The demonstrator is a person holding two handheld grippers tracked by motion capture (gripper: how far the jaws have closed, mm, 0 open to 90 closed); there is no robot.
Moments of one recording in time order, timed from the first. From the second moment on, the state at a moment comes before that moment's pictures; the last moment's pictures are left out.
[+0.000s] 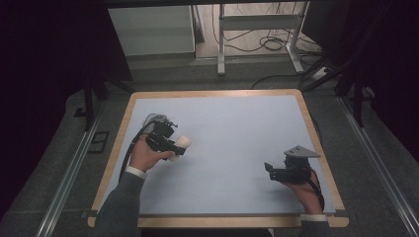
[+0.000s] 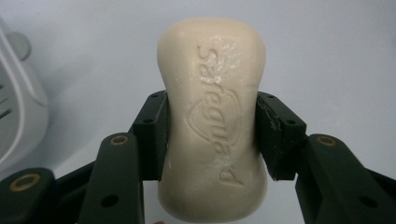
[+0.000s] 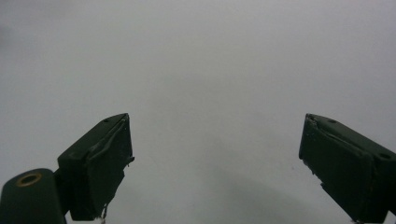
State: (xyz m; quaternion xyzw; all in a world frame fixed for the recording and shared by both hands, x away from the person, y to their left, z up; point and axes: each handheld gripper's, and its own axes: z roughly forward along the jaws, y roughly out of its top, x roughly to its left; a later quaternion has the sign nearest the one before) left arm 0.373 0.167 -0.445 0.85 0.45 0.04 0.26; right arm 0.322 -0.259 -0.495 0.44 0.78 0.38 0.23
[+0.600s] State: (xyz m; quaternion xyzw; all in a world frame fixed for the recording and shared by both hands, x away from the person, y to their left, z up) left arm 0.384 0.194 -0.425 0.84 0.47 0.06 0.26; right arm 0.322 -0.257 -0.496 0.44 0.78 0.37 0.24
